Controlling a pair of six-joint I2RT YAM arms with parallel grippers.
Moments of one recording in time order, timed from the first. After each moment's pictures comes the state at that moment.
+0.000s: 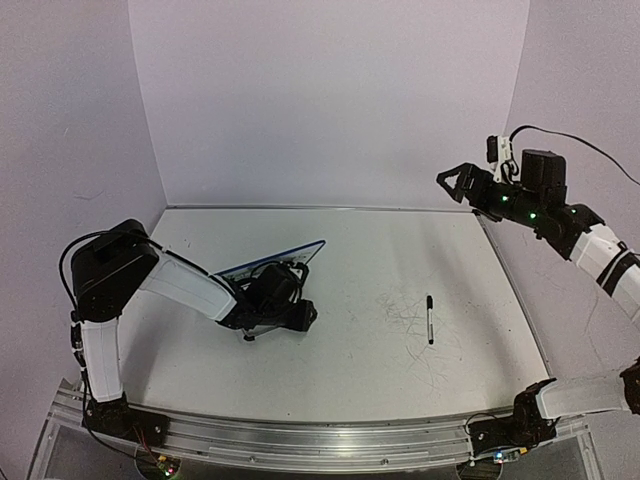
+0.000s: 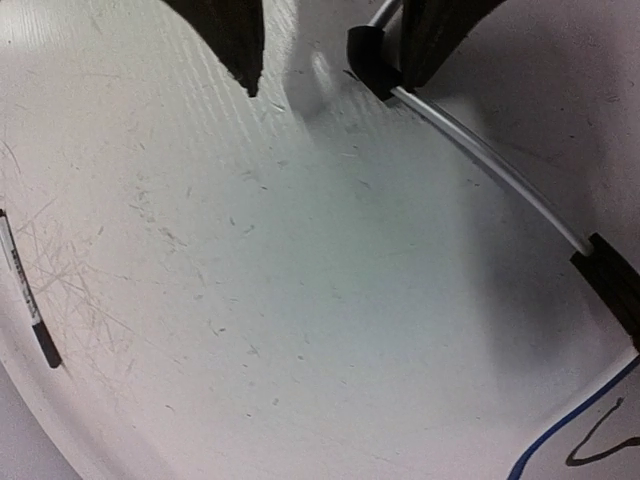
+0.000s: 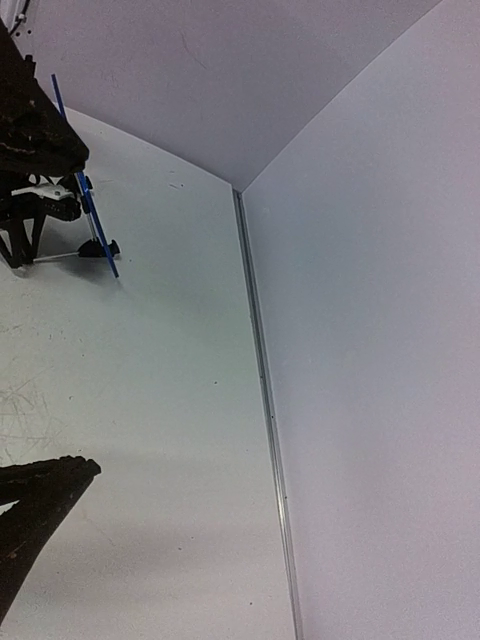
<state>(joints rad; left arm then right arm) -0.95 1.96 1.01 0.20 -0.10 -0.54 0.30 1.16 1.15 -0.28 -0.21 0.47</state>
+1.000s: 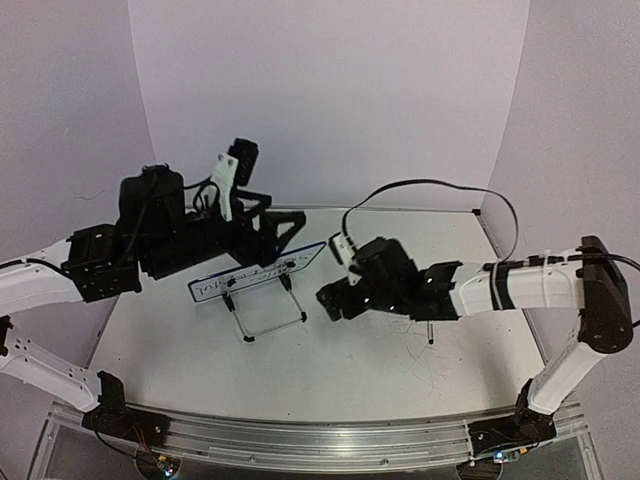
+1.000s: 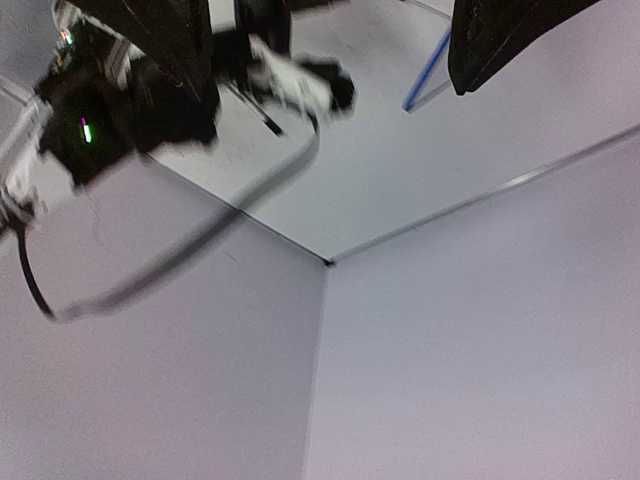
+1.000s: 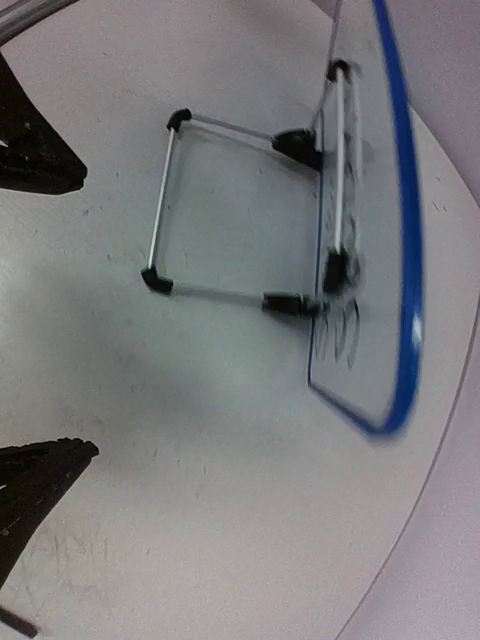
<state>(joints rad) -1.18 1.15 1.14 -0.11 -0.28 -0.16 1.00 1.63 1.05 -0.05 0.25 0.27</state>
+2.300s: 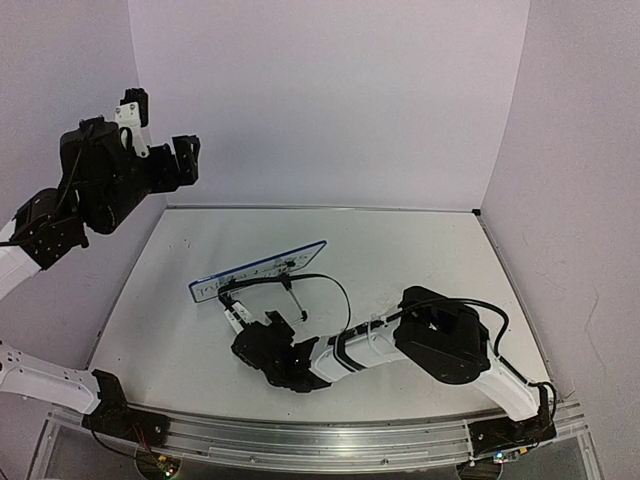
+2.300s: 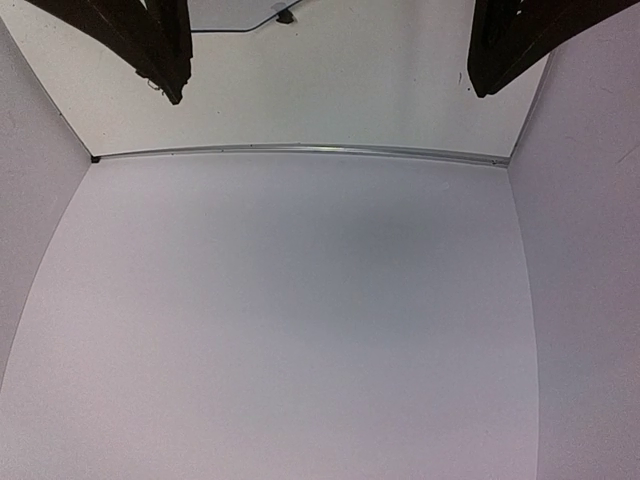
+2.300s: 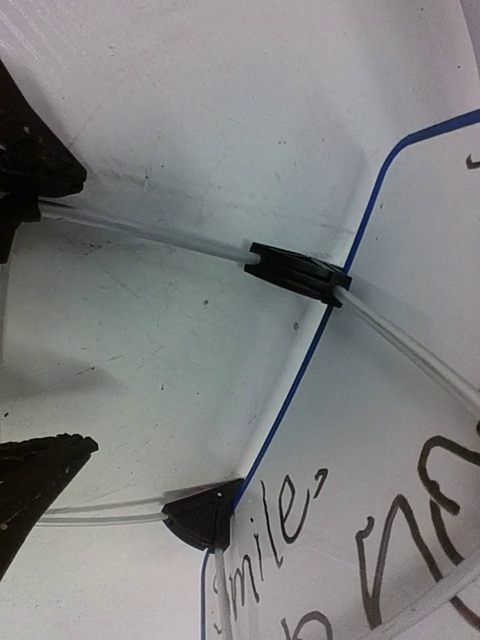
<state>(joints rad) -0.94 1.04 1.32 -0.37 -0.80 -0.21 1.30 2.47 1.64 0.26 0.75 0.01</state>
